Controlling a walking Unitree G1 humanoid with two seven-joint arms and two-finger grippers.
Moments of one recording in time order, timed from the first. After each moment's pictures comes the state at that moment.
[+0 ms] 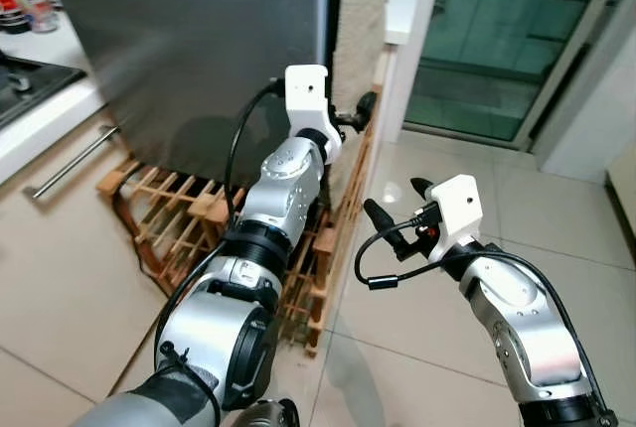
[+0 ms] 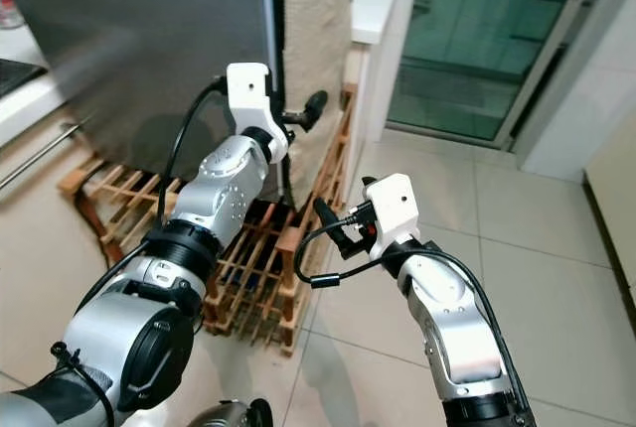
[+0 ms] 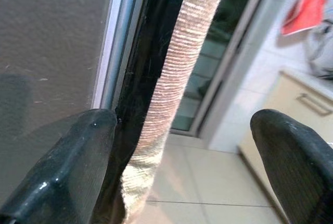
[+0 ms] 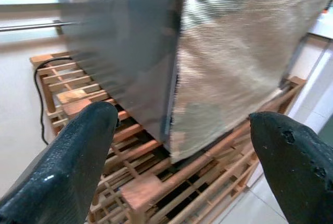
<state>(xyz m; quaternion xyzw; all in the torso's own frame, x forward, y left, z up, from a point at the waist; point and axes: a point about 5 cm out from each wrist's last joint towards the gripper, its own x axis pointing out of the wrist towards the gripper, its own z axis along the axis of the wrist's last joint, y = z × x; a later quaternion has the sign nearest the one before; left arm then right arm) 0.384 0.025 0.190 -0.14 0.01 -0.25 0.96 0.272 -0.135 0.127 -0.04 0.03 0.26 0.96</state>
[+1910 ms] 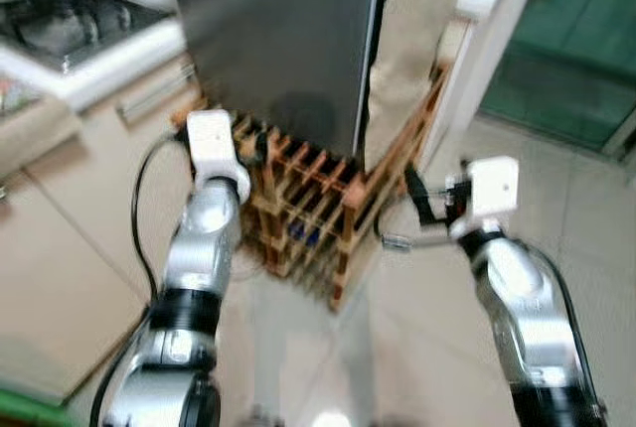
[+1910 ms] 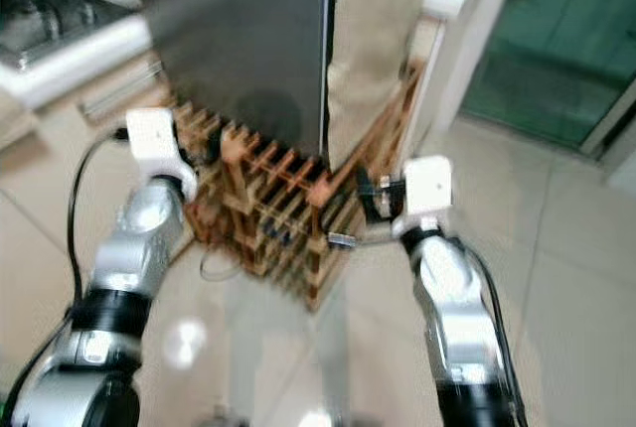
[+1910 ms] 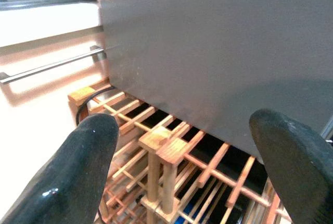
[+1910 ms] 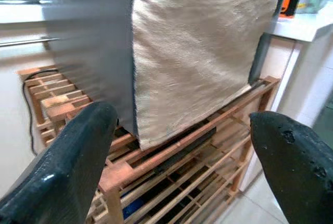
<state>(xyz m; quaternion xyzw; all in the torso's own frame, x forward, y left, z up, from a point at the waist) 0.361 0.137 0.148 -0.05 0.02 0.02 1.00 0.287 -0.162 0.135 -0.03 -0.02 0.09 1.00</state>
